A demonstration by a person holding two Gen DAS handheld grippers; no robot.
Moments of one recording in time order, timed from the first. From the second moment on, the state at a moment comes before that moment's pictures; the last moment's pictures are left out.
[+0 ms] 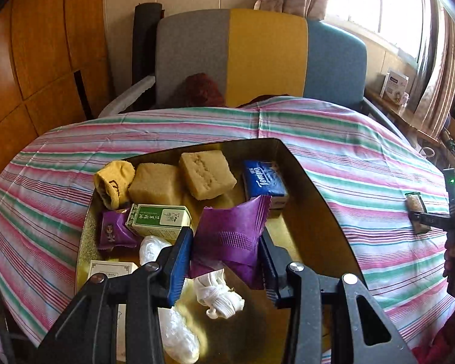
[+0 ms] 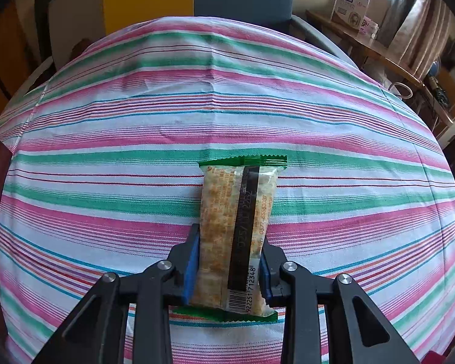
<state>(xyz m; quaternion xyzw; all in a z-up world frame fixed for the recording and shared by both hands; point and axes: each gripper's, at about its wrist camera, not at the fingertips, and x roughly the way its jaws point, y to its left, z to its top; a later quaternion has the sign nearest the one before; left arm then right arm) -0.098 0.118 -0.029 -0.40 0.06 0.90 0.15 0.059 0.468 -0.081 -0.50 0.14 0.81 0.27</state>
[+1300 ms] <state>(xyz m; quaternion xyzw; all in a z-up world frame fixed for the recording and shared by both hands) -0.070 0.059 0.017 -0.35 0.05 0.93 0.13 0.054 0.459 -0.084 -0.51 0.11 0.81 0.27</state>
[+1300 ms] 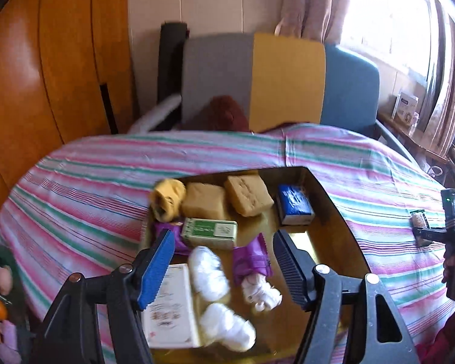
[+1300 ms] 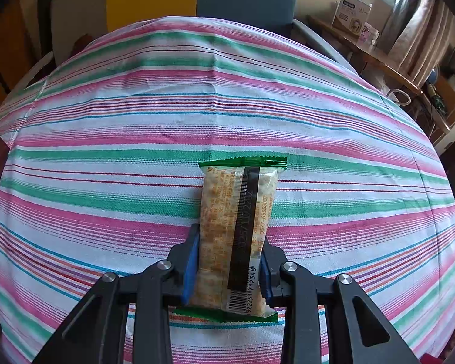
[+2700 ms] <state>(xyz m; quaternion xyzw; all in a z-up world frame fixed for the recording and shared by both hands) -0.042 -0.037 0.005 -0.34 0.01 0.94 0.05 -0.074 0.130 -0.071 -0.51 0.06 0.86 0.04</state>
